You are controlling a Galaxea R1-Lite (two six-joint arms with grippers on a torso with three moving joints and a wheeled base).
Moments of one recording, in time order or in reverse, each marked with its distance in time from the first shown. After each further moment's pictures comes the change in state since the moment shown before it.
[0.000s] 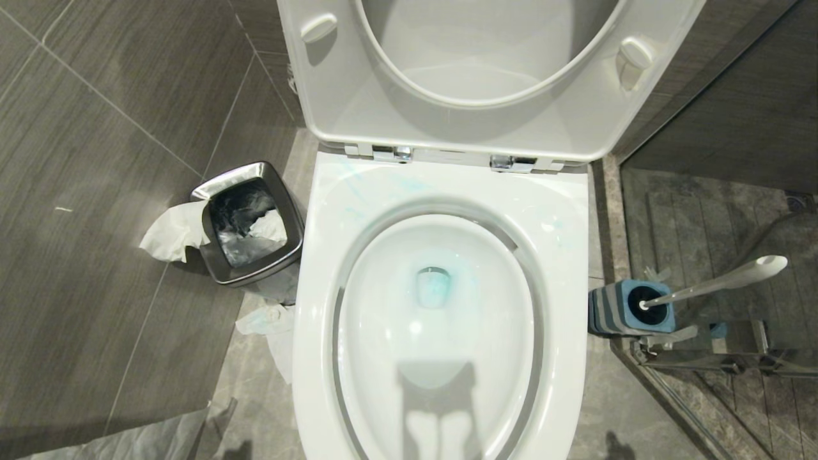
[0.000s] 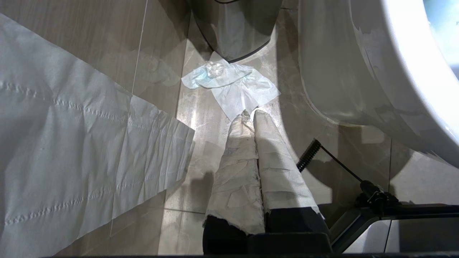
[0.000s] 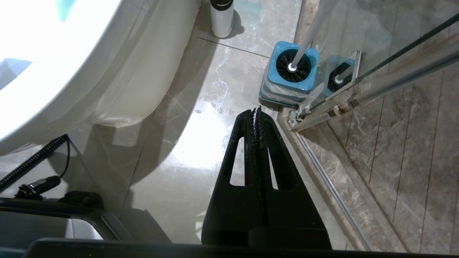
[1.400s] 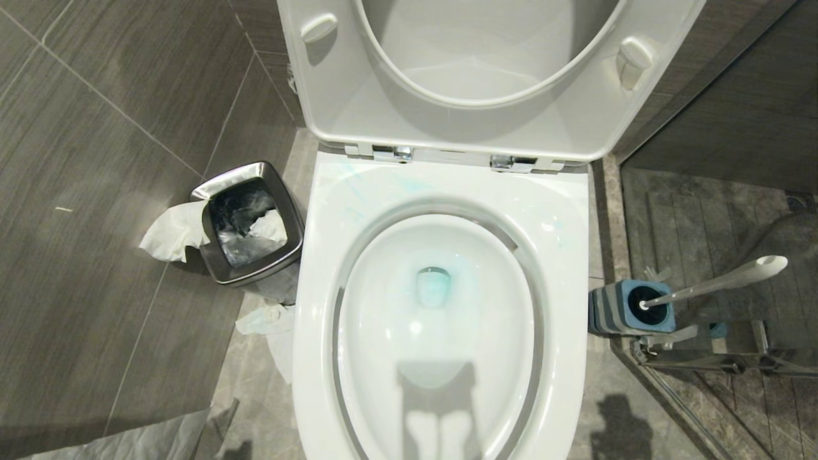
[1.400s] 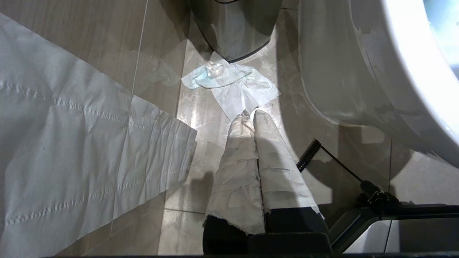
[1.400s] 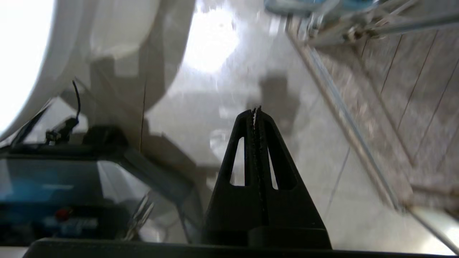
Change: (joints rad) left arm 0.001 0.000 0.000 0.000 0.000 0.000; right arm -0.002 0.570 -0.388 0.313 -0.046 0.081
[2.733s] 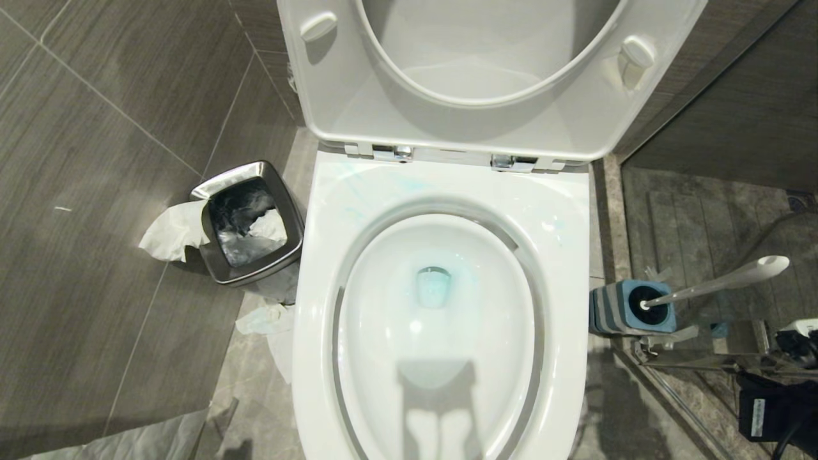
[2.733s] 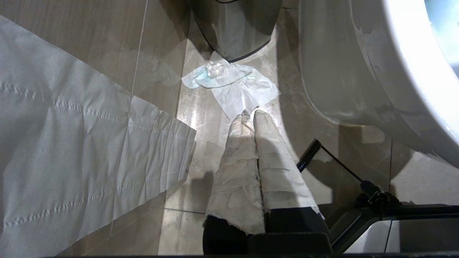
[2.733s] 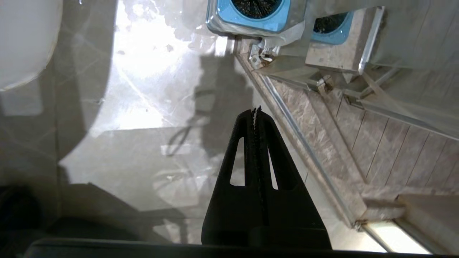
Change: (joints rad) left arm 0.000 0.000 0.000 0.000 0.000 0.001; right arm -0.004 0.771 0.288 -1.062 -0.206 -0.097
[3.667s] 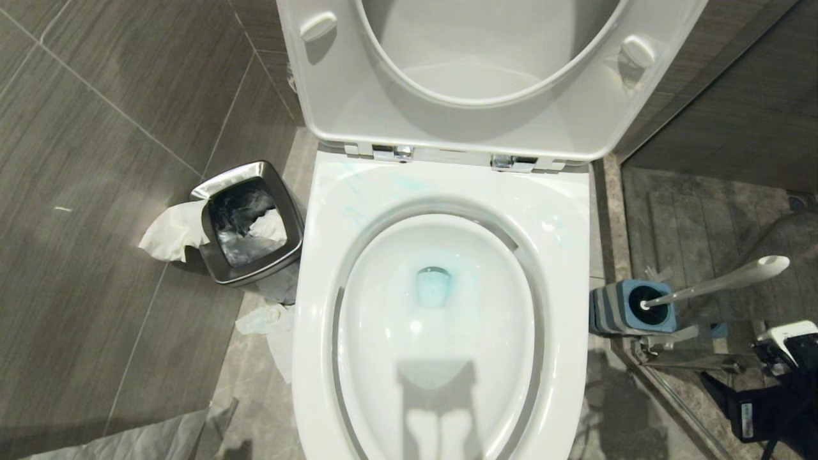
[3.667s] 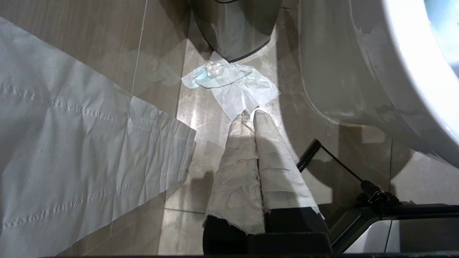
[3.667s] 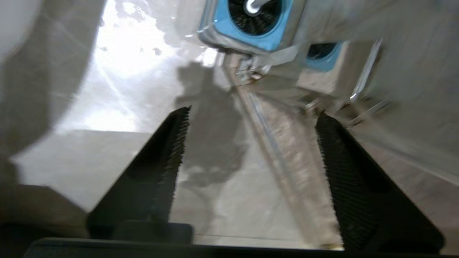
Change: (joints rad) left arm 0.000 0.000 0.000 0.000 0.000 0.000; right arm -0.009 0.122 0.095 -0.290 0.003 -0.193
